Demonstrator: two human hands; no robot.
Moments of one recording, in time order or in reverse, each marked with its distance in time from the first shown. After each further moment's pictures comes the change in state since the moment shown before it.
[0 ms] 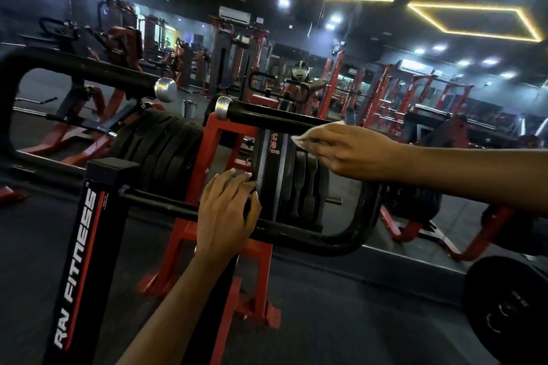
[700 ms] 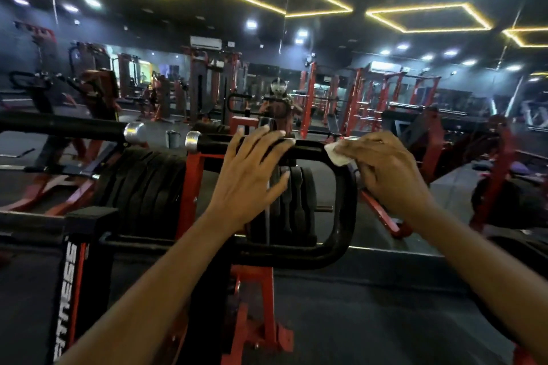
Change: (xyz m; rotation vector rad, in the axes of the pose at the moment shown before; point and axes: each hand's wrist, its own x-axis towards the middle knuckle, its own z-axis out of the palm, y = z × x) left_hand 0.103 0.051 -0.021 0.014 0.007 0.479; right_hand -0.067 -0.050 -0.028 0.570 0.469 1.058
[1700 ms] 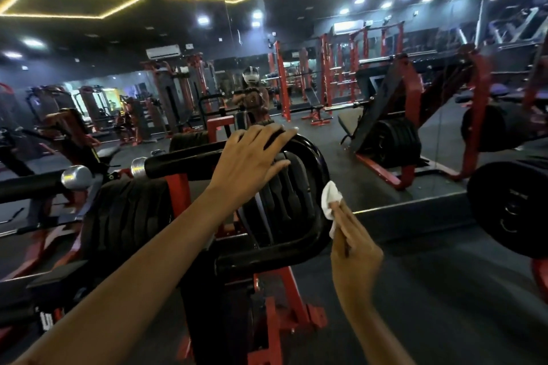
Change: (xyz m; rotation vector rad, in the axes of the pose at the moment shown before) left_hand 0.050 0.014 0.046 0.141 -0.139 0.391; right_hand -0.114 -0.087 0.090 0.401 0.568 0.886
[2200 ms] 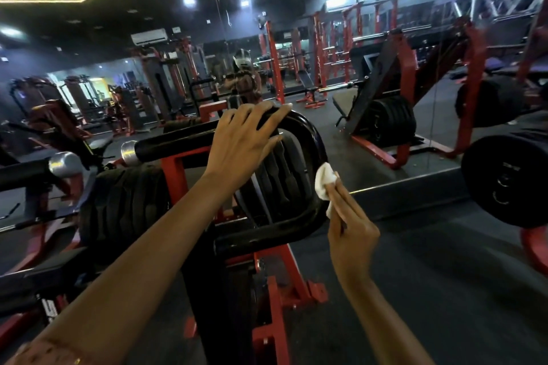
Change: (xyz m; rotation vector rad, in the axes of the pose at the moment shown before) left_hand -0.005 0.003 0.009 0.100 0.040 -0.014; right_hand -0.009 0.007 -0.003 -0.090 0.006 -0.113
